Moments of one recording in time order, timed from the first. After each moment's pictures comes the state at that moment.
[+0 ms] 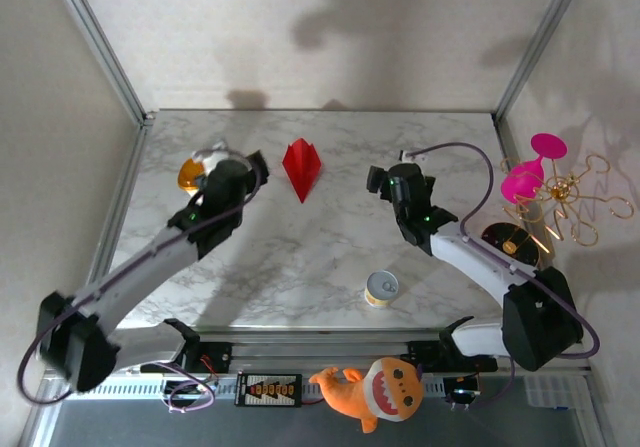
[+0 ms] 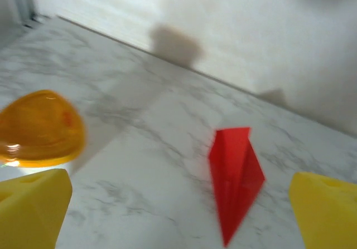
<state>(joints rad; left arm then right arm) -0.53 1.15 0.87 -0.14 -0.68 -0.60 0.53 1.31 0.80 0.02 0.50 0.38</state>
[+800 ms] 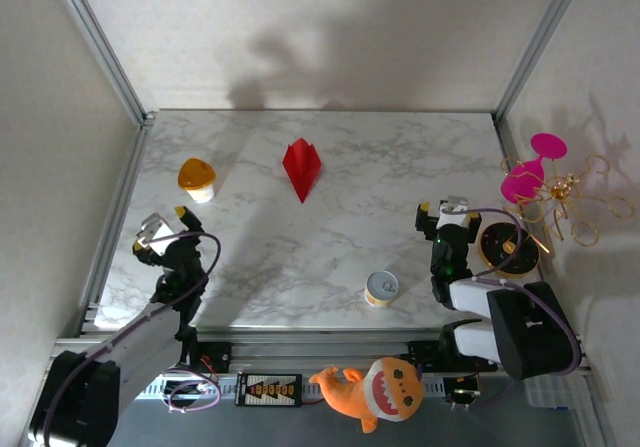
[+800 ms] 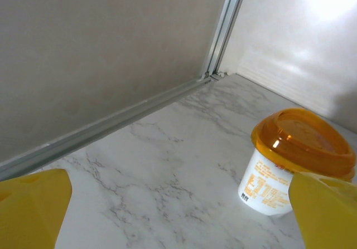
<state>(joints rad) -0.20 0.88 0.08 0.66 -0.86 -0.33 0.22 1.27 0.15 0.93 0.43 -0.03</state>
